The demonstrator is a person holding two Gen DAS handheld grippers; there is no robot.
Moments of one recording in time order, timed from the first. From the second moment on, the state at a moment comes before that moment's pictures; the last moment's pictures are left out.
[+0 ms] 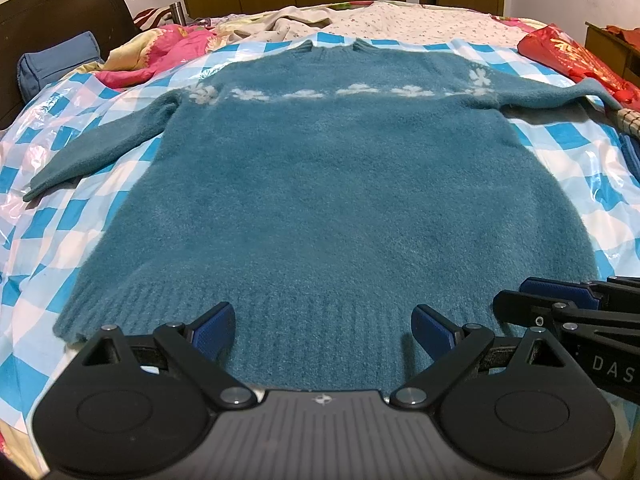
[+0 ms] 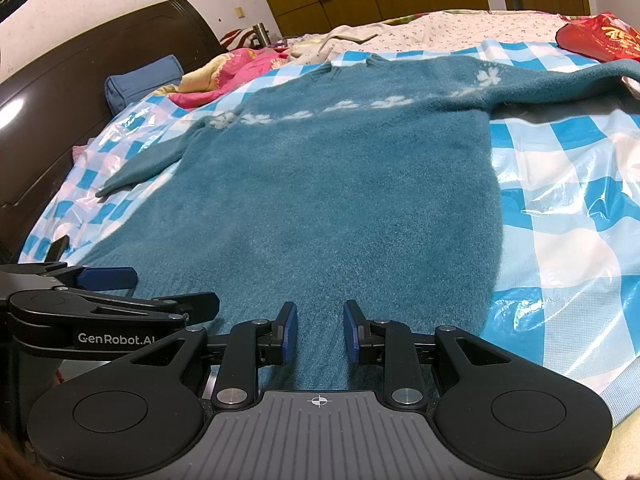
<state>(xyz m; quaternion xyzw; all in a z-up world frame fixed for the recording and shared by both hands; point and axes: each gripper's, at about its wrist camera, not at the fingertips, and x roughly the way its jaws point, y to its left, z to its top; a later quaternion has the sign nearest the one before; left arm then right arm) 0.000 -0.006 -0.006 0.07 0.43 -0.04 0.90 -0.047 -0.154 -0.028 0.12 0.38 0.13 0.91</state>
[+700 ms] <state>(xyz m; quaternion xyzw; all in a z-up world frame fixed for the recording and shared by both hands) 0.000 -0.008 -0.008 0.08 0.43 -0.04 0.90 -0.047 -0.155 -0.028 0.12 0.38 0.13 0.91</state>
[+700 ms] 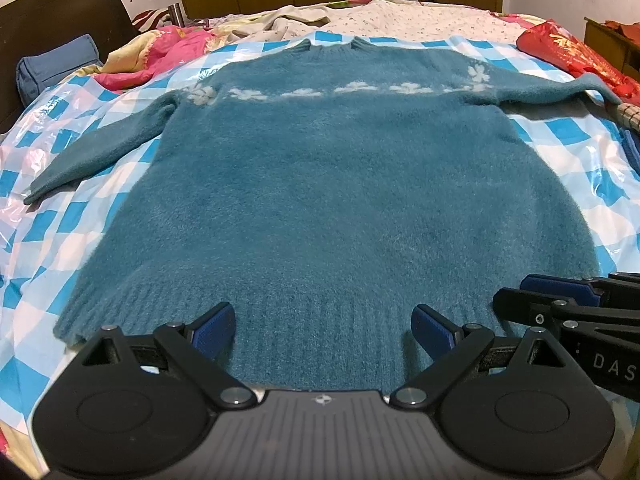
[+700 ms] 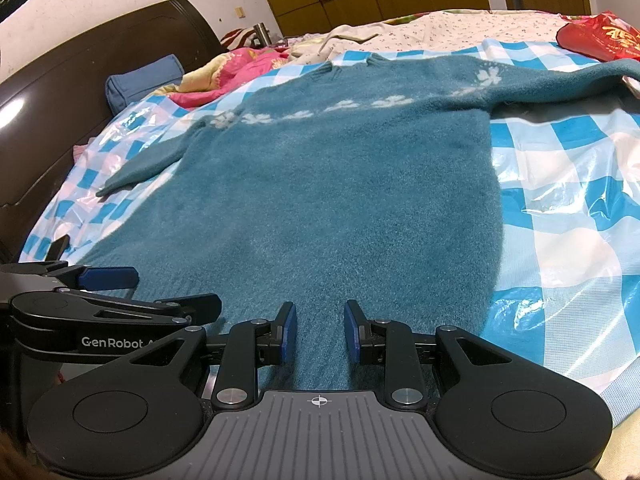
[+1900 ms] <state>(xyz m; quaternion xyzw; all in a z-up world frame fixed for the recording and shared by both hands) 0.071 -0.091 0.028 0.09 0.38 -0.16 0.91 0.038 -0.315 0.009 0.30 0.28 -0.05 0.91</state>
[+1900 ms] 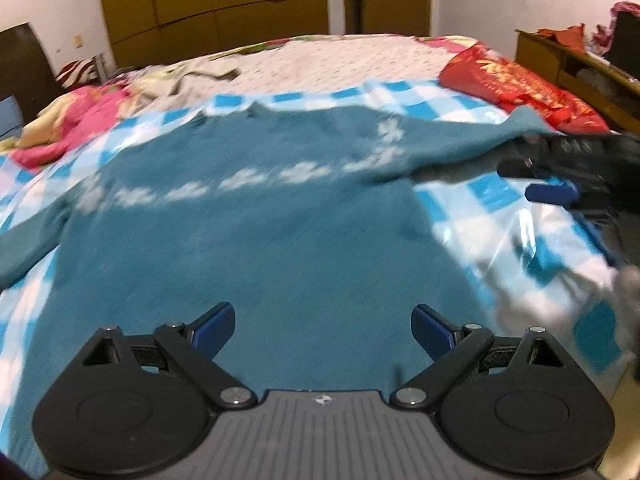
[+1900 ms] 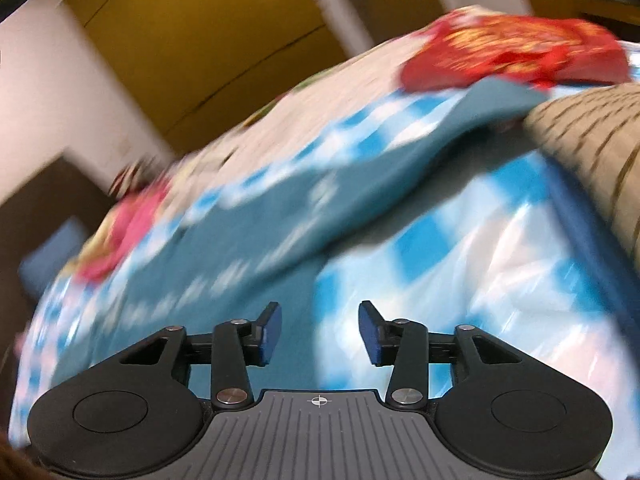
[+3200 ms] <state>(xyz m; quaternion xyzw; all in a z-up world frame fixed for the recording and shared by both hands) 0.109 0.007 -0.014 0.02 0.35 -0.10 0.93 0.213 -0.051 -0.023 -0.19 0.27 0.13 0.93</state>
